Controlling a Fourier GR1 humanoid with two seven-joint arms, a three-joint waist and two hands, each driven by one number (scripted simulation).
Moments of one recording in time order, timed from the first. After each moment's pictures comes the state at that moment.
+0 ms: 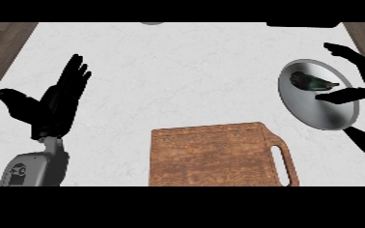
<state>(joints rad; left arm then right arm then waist) -0.19 0.17 0.06 -1.58 0.13 0.07 0.23 -0.77 -0.62 -0.23 -0.26 0.53 0.01 -0.74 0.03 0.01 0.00</state>
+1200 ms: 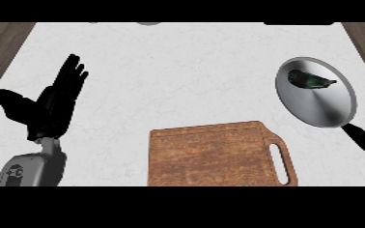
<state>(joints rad) -0.18 0.18 0.07 -1.60 0.12 0.08 0.24 -0.59 -0.96 -0.45 -0.20 0.25 0.54 -0.79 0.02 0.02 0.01</state>
